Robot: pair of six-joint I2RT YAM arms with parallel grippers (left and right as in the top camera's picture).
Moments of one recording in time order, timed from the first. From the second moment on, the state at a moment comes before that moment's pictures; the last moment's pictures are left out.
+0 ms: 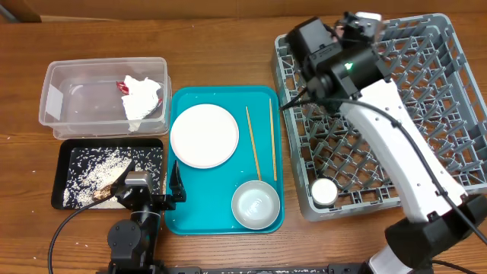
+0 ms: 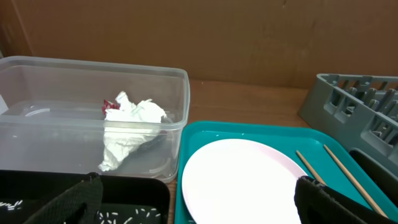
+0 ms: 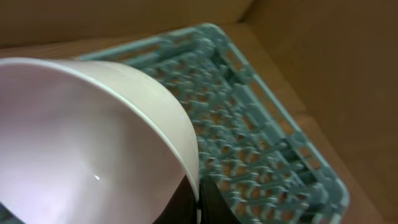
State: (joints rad) left arm -0.02 0.02 0.04 -0.13 0.02 -0.12; right arm 0.46 1.79 1.91 -1.40 0.95 0.70
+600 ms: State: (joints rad) left arm -0.02 0.02 0.04 -0.13 0.02 -0.12; right arm 0.27 1.82 1.57 -1.22 1.07 0.72
